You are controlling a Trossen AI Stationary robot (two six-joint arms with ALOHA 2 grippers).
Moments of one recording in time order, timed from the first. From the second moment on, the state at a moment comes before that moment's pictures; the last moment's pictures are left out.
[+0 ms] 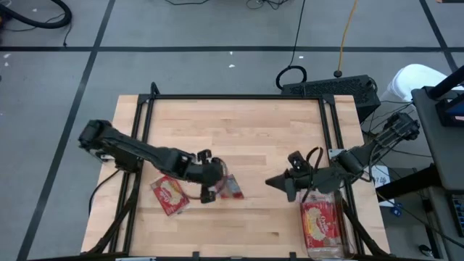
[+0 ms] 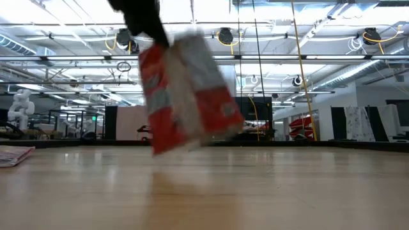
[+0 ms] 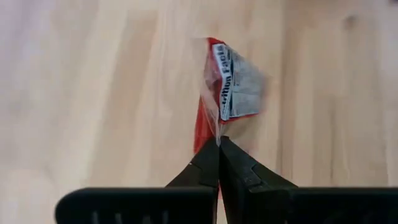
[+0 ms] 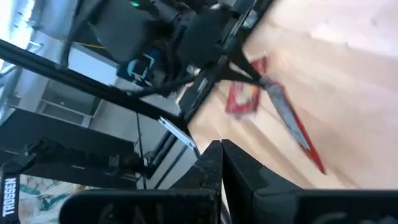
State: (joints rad) left arm -0.31 1.58 1.29 -0.68 -0.22 -0.36; right arm 0.56 1.16 1.07 -0.34 0.50 1.26
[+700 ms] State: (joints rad) left arm -0.32 1.33 1.29 -0.22 -0.36 0.24; right arm 0.35 1.16 1.07 -0.13 0.22 0.89
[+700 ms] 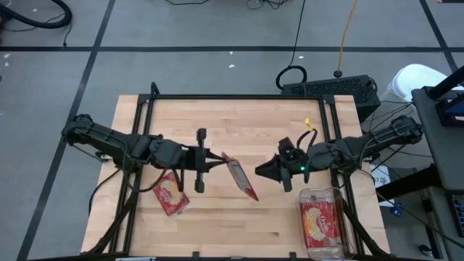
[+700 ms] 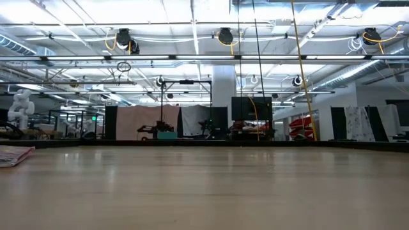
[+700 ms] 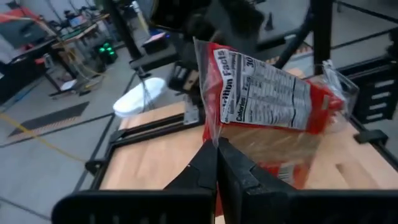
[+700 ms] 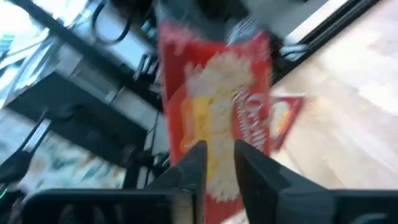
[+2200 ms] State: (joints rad) left arm -0.21 1.39 1.29 -0.13 -0.49 -0.21; right arm 0.08 1.23 1.07 -0.20 0.03 0.07
